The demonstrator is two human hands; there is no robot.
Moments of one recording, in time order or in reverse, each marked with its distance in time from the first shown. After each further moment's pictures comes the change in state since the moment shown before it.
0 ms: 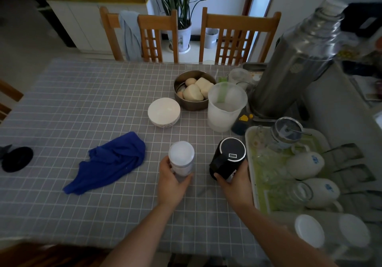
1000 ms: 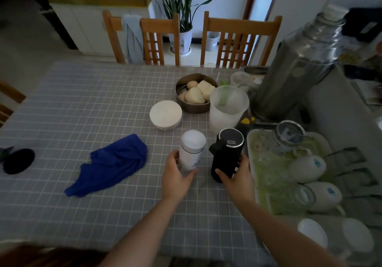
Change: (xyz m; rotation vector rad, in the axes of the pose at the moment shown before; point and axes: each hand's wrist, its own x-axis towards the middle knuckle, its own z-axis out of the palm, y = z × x) left_hand 0.014 0.022 0.002 0.074 -0.016 0.019; right_hand 0.011 -0.018 -0.003 -0.106 -0.003 0.060
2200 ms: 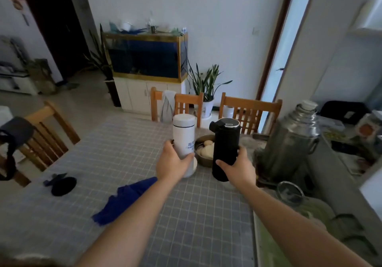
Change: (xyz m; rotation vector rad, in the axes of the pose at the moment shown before) left_hand 0.047 0.157 -0.110 0.142 0.328 0.032; right_hand 0.046 -0.179 -0.067 -0.075 -0.035 -0.210
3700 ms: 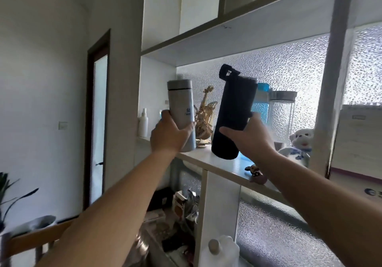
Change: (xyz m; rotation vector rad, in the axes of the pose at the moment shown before) left_hand 0.007 0.540 0.147 -0.577 -0.334 0.882; right_hand 0.035 -0.098 -0.475 -0.282 1.077 0.072
